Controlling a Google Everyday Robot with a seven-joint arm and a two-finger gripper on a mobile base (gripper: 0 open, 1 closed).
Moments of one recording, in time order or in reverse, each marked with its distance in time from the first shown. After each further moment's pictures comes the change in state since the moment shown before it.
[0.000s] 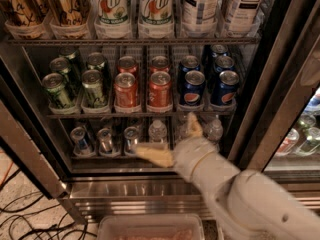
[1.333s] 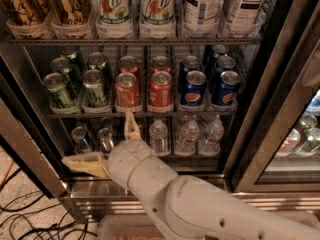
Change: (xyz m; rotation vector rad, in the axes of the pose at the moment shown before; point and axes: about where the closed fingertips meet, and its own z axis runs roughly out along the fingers) arm -0.046 0.149 0.041 -0.166 -0.092 -0.077
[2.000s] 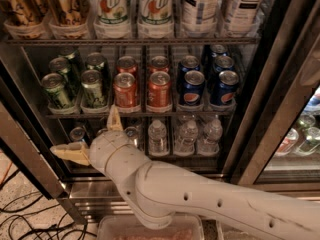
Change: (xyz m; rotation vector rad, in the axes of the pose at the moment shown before) arm 0.015 0.006 0.060 0.018 0.035 -0.007
